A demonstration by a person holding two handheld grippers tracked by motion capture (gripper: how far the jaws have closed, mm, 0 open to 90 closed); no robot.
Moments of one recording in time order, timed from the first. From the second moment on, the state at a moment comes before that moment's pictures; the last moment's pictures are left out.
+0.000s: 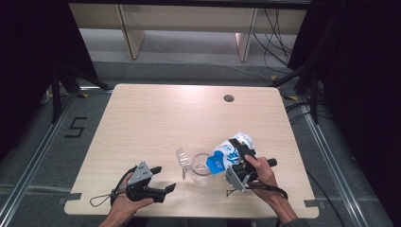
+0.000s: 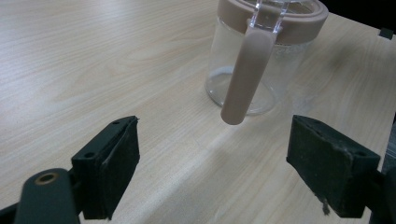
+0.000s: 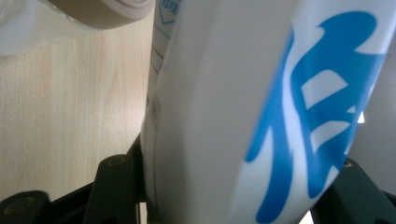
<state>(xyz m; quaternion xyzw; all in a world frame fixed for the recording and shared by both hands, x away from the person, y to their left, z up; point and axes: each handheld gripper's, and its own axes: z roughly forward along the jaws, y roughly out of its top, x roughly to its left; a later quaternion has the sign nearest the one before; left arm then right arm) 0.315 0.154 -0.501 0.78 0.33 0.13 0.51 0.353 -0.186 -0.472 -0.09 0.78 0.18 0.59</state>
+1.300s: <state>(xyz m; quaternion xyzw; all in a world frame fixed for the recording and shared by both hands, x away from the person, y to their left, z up) 0.315 0.154 -0.501 0.79 0.32 0.13 0.51 0.350 -0.181 -0.474 -0.12 0.77 0.12 0.62</state>
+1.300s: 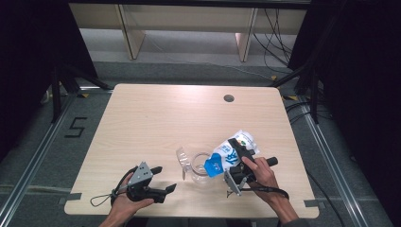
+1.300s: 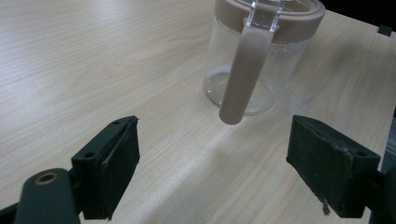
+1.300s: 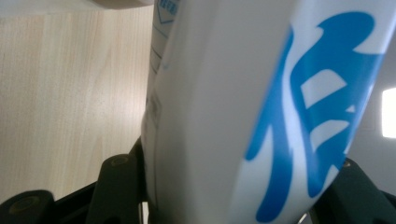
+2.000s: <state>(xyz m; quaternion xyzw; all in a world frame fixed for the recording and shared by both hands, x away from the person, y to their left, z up) 0.315 0.154 -0.501 0.79 0.32 0.13 0.50 0.347 -0.180 -0.475 -0.13 0.76 0.10 0.63</state>
